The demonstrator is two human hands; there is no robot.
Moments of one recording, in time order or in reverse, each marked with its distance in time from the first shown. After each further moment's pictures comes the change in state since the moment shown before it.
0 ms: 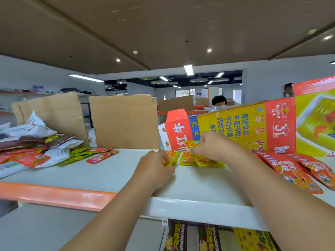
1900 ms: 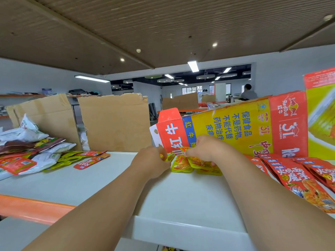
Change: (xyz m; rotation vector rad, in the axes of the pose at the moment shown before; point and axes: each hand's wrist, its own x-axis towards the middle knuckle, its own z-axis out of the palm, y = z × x) left_hand 0.078 0.003 0.036 0.251 -0.073 0.014; right_hand 0.043 0.021 0.007 0.088 -0.157 -0.010
